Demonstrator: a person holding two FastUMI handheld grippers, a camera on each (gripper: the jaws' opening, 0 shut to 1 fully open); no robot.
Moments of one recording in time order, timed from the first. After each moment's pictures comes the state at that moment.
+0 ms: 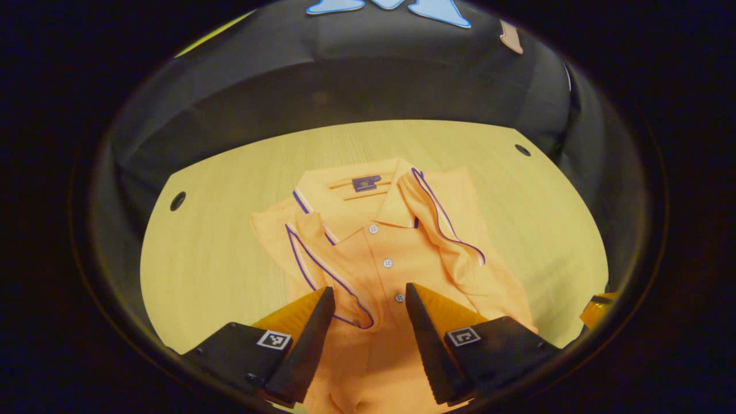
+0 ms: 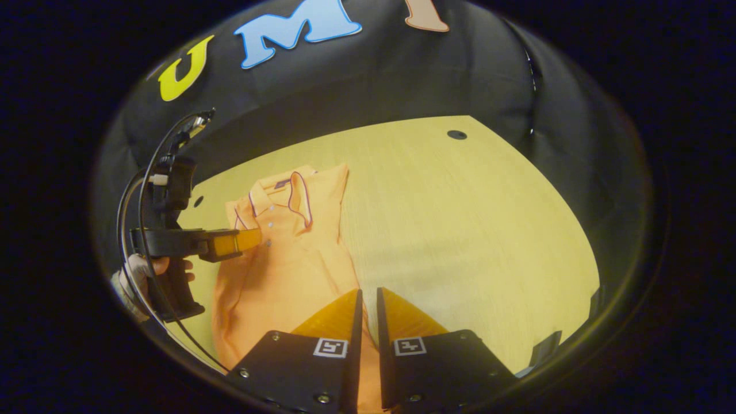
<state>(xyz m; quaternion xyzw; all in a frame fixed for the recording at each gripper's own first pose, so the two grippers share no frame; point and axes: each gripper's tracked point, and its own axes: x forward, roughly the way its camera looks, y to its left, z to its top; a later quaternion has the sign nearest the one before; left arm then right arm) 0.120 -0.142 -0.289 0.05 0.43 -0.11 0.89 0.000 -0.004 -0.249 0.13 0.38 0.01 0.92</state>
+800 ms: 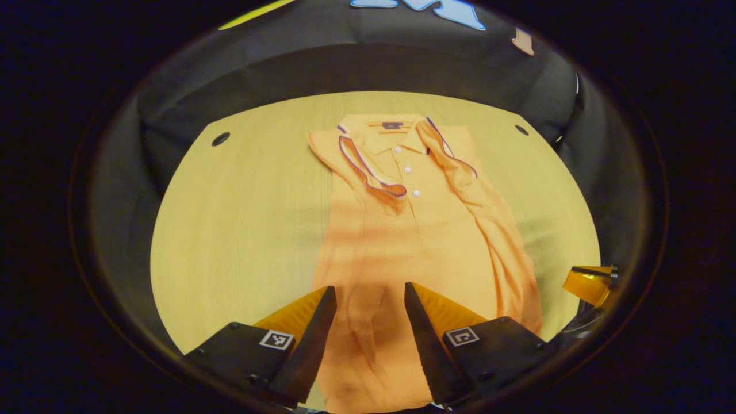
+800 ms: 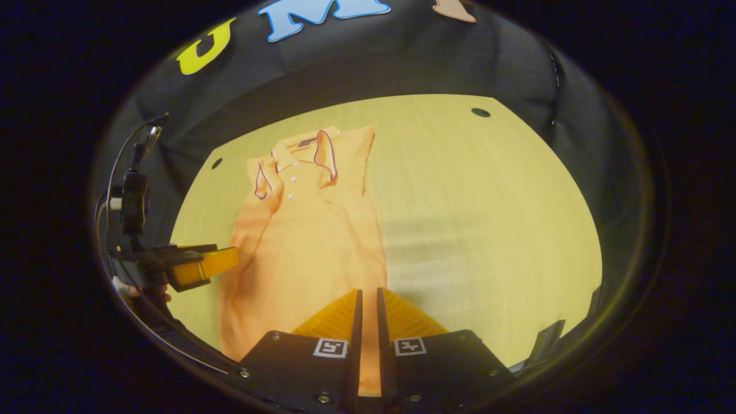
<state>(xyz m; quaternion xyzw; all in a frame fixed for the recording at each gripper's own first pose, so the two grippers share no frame) -0.037 -0.079 -0.291 0.02 0.50 -0.07 0.86 -0.058 0.028 -0.269 0.11 0.46 0.06 0.88</state>
